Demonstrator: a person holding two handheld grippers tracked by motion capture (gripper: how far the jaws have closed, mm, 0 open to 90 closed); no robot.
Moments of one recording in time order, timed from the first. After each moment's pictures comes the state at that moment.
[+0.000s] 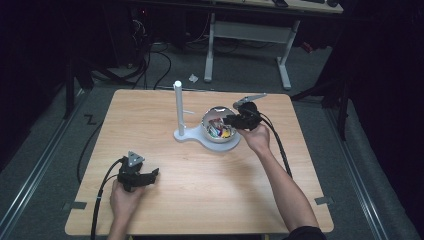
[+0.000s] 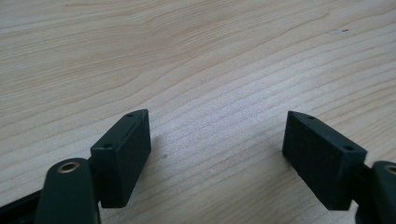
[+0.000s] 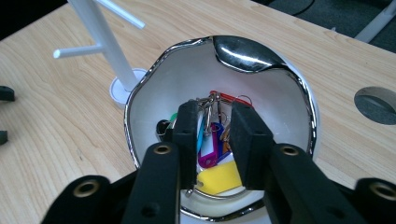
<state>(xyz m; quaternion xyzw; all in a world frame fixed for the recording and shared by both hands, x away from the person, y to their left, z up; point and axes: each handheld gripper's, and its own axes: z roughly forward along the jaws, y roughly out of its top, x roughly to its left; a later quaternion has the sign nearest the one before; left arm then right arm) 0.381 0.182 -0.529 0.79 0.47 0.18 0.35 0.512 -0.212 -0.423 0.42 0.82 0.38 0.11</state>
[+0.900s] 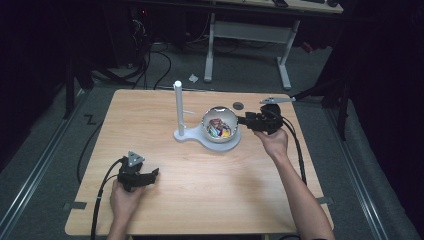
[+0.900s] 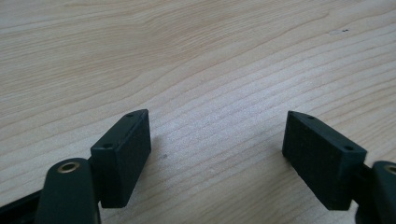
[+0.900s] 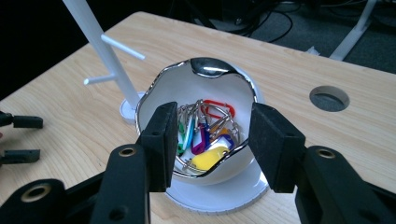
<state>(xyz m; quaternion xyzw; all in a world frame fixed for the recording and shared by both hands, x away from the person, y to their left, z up) 0.381 0.182 -0.529 0.79 0.47 0.18 0.35 0.473 -0.259 -0.392 0.46 0.76 0.44 0.13</state>
